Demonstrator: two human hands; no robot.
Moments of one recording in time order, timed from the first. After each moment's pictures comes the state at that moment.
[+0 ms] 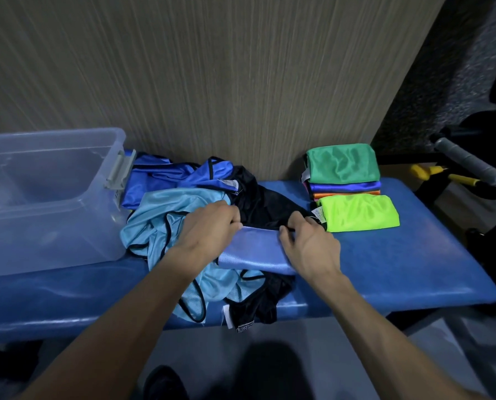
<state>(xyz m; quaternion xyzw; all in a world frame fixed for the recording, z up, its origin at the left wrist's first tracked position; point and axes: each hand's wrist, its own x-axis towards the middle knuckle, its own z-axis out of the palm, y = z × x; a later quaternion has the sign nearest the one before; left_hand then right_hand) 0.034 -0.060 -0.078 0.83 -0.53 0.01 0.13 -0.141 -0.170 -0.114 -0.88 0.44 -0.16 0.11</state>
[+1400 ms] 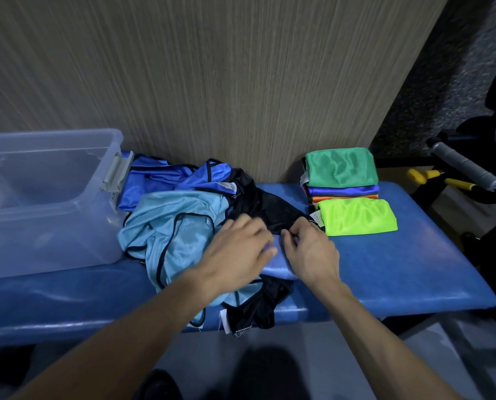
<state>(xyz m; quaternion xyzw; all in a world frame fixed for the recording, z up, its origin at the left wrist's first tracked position) -0.005 -0.061 -0.097 0.71 -0.69 0.04 0.15 -0.143 -0.170 -0.111 -0.83 0.48 -0.19 0.20</state>
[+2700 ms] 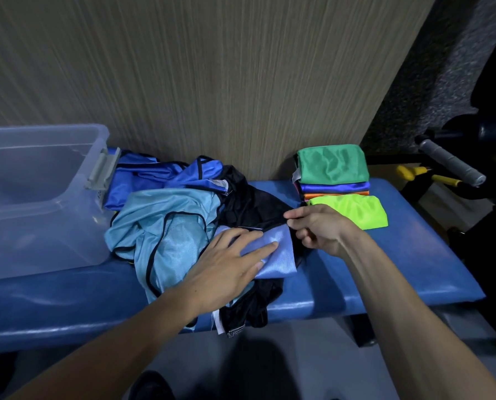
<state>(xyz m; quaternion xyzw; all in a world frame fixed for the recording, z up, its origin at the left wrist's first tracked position) 0.000 -0.041 -0.139 0.68 -0.71 0.08 0.15 -0.150 -0.225 -0.070 -0.58 0.45 -0.12 0.67</state>
